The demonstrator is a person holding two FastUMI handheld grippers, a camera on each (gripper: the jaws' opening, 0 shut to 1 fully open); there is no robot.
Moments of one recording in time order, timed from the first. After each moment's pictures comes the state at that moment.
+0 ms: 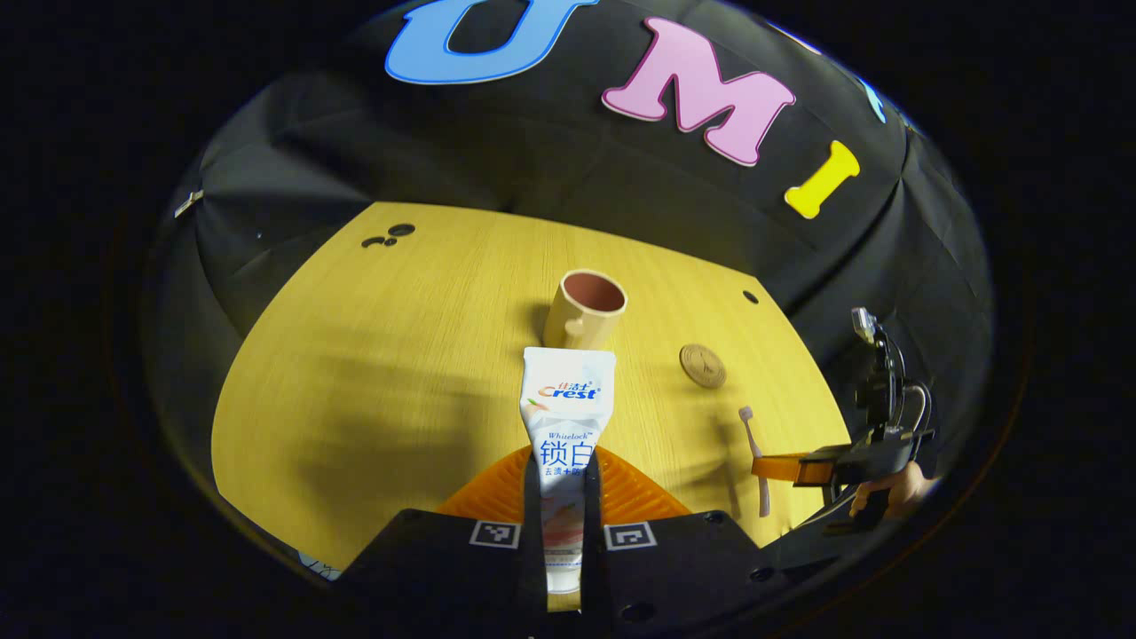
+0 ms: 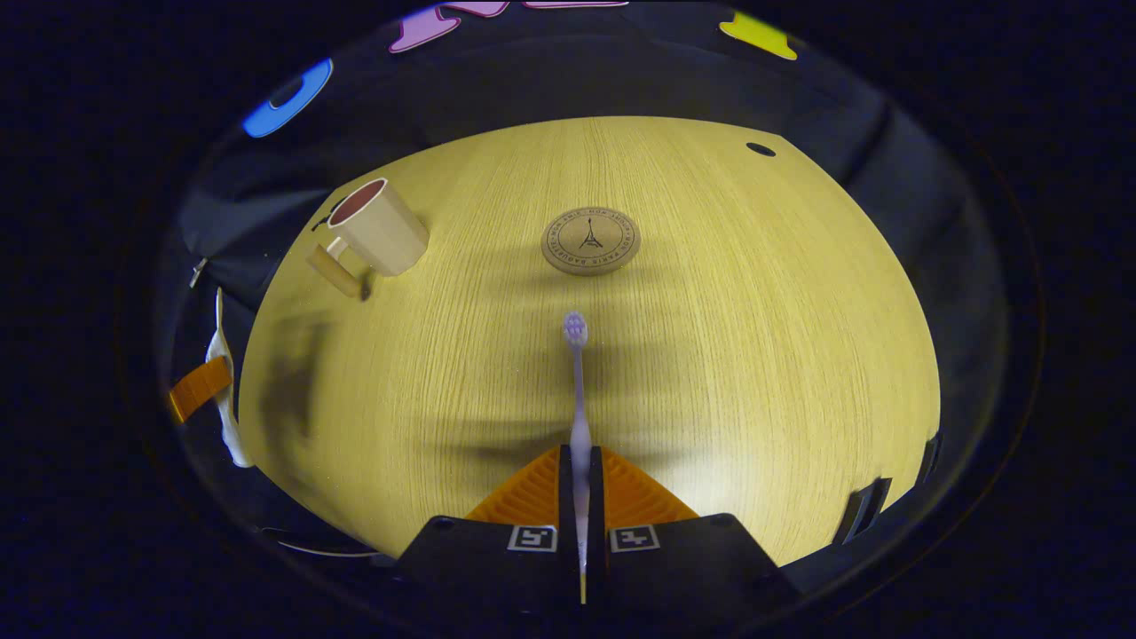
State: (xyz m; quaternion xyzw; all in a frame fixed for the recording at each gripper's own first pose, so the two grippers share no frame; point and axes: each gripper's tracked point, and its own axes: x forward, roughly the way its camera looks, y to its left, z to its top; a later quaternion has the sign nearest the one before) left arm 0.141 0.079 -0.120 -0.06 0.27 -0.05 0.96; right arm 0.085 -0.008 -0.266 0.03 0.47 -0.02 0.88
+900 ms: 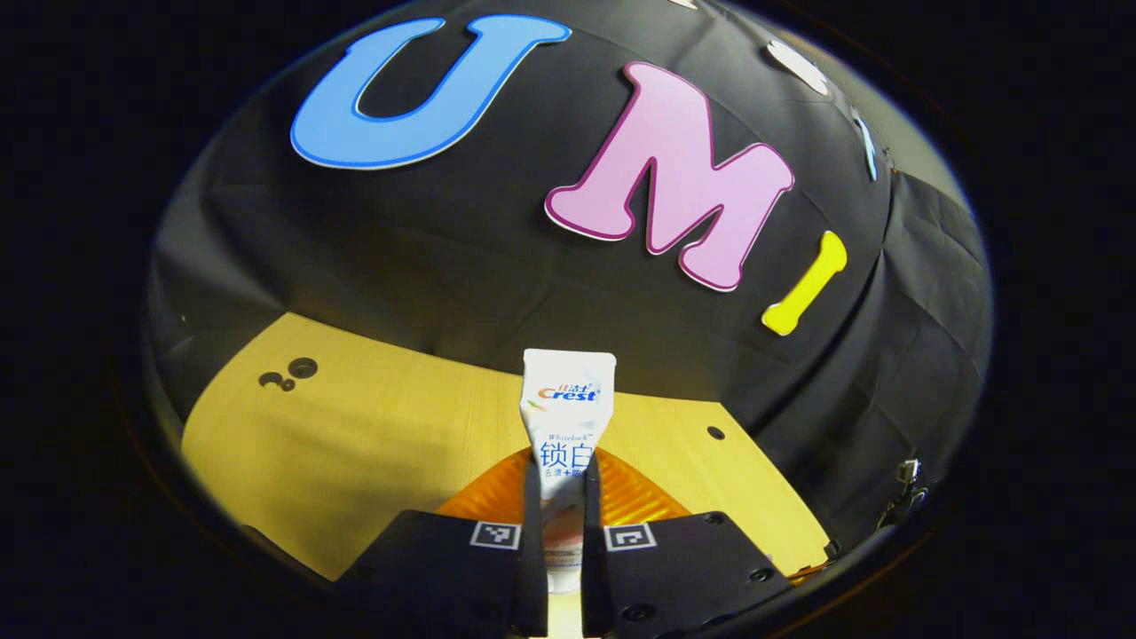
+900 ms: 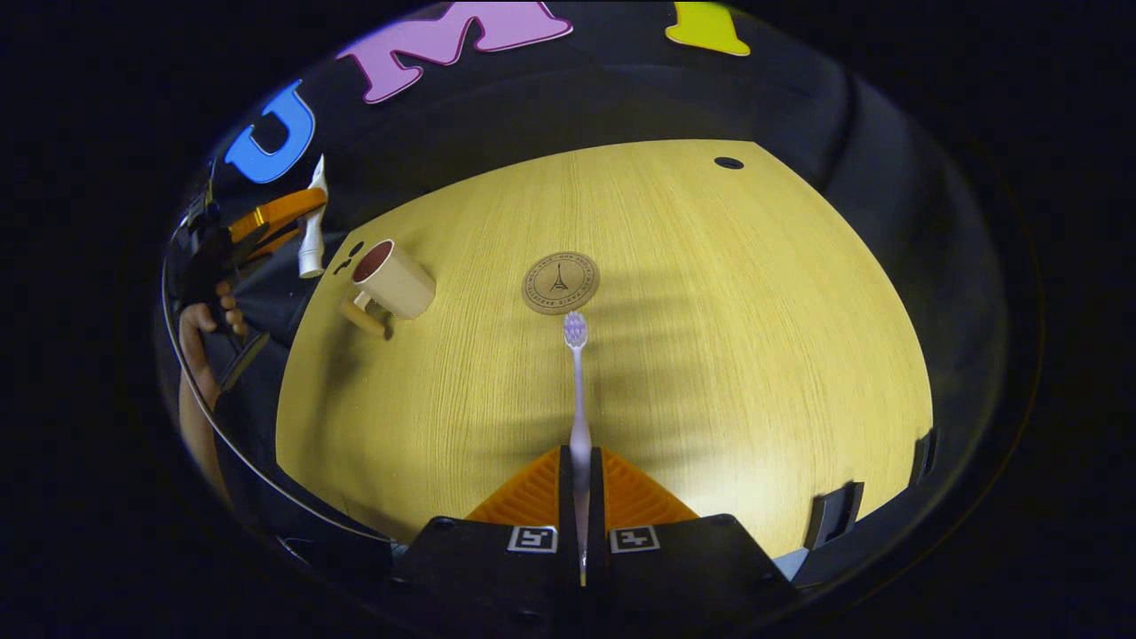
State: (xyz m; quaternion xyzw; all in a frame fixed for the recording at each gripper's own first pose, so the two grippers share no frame) left arm 0.347 0.021 -0.005 -0.11 0.10 -0.12 0.98; right arm 0.067 -0.051 -0.214 0.08 0.45 -0.01 0.89
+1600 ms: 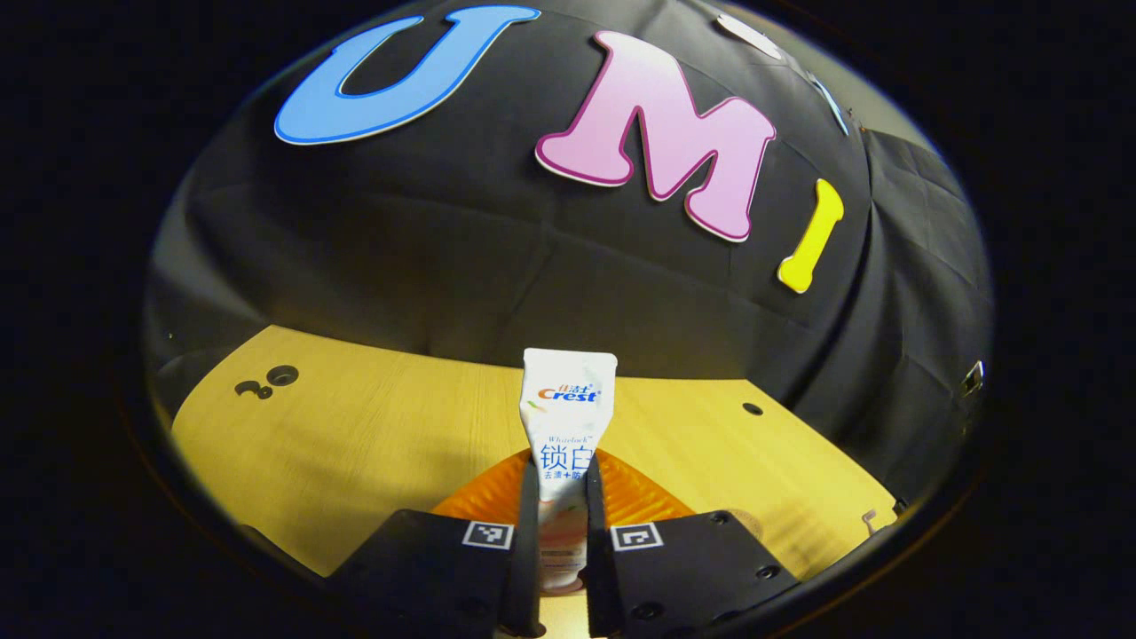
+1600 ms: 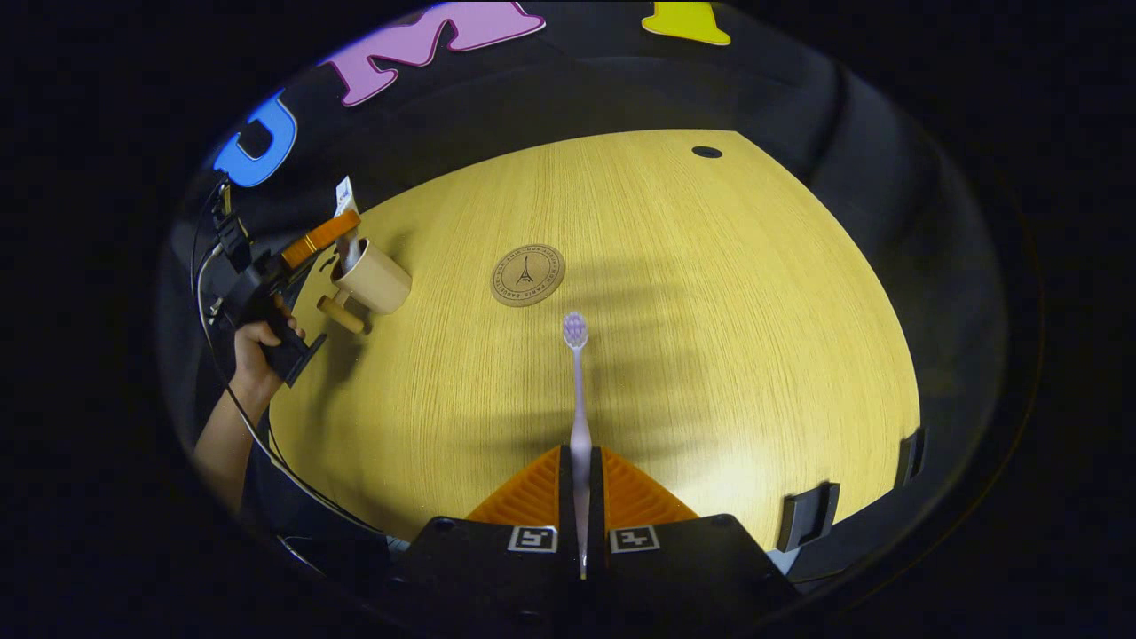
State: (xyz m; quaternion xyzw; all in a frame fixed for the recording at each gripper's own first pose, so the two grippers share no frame) left arm 0.388 0.028 -0.083 -0.02 0.07 -0.11 0.99; right arm 0.063 -0.075 -0.217 0.08 0.46 -0.02 0.88
